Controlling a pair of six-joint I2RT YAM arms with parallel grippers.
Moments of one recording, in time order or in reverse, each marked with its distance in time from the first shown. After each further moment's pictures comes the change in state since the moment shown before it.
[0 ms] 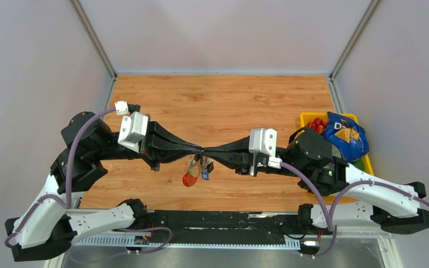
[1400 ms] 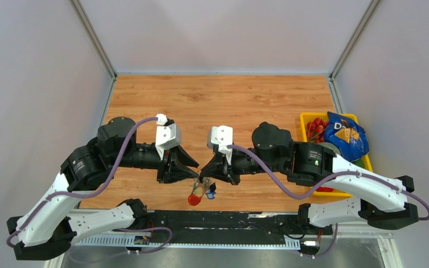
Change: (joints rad) left arm 0.000 -0.009 -0.081 -0.400 -0.080 0.010; right arm -0.024 0.161 0.191 -0.551 -0.060 0.230
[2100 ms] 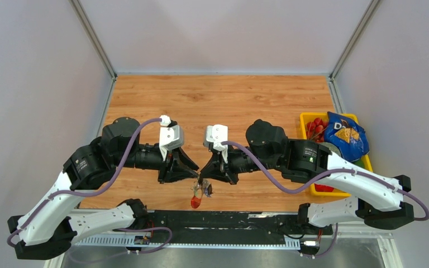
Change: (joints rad) left arm 0.000 0.002 -0.024 -0.029 -0.002 0.006; right arm -0.029 0.037 0.024 -0.036 -0.054 0.029
